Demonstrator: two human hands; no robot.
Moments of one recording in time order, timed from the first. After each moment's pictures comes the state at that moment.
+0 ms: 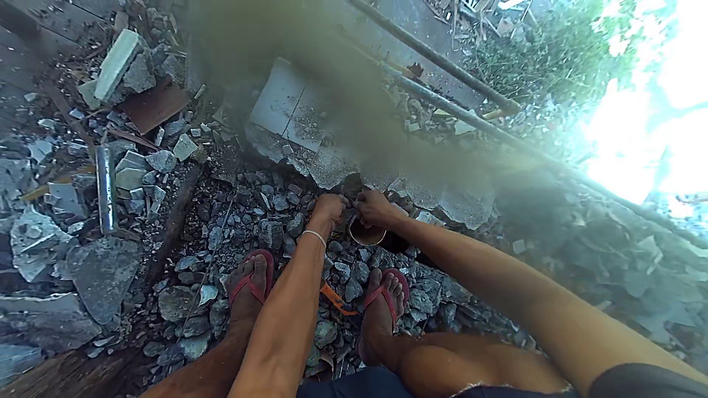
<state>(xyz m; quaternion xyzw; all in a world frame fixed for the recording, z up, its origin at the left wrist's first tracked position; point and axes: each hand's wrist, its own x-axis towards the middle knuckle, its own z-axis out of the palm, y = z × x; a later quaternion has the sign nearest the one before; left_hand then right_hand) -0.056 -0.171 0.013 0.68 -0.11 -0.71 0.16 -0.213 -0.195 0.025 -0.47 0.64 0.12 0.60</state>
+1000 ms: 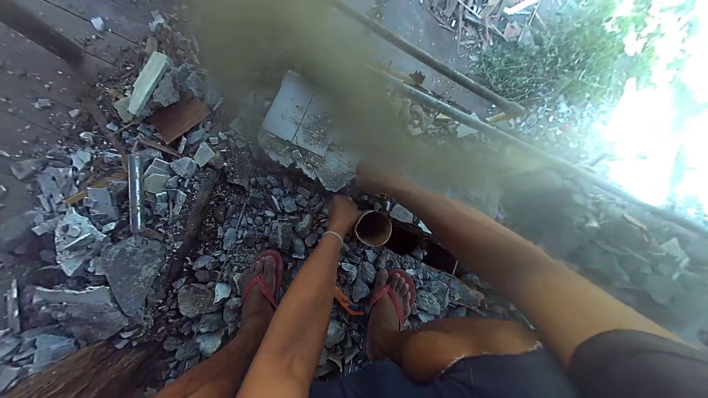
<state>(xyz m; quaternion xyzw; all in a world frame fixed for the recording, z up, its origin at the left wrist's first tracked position) -0.073 -0.163 0.036 0.74 -0.38 -0.55 0.05 -0.173 -0.283 0.090 -0.73 0.52 0.27 0.35</state>
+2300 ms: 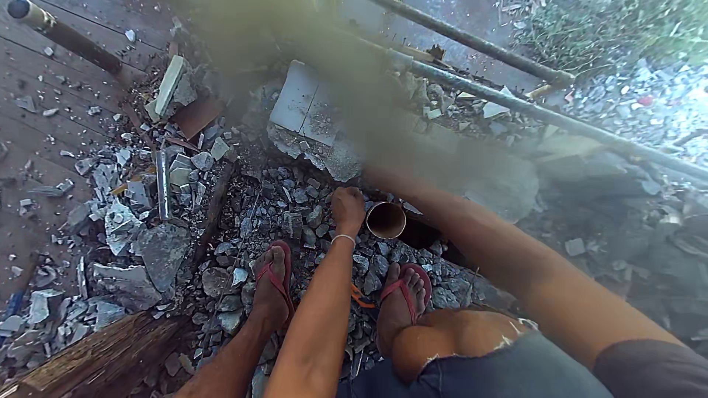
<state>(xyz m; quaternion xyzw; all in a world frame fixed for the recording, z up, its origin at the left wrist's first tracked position) -0.080 -0.142 0.035 0.80 -0.42 -0.42 0.11 -0.188 -0.259 0.066 -0.84 0.43 0.18 0.26</state>
